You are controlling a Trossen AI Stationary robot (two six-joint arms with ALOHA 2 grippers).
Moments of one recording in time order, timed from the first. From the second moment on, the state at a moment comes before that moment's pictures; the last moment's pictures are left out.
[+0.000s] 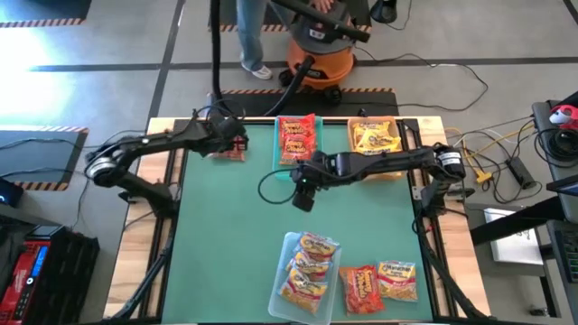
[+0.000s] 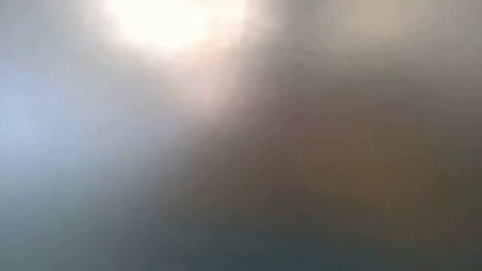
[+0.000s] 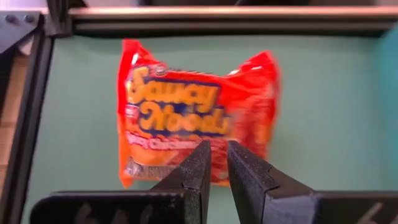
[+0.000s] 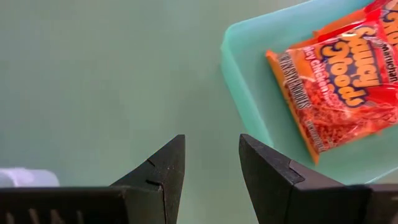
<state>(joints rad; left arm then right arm) 0.58 1.40 0.91 -0.70 -0.48 -0.91 -0.02 1.79 1.49 -0.72 0.20 0.29</state>
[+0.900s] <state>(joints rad) 0.57 1.66 0.92 -0.69 -0.32 -0.76 -0.22 1.79 1.49 -0.57 0.20 0.06</state>
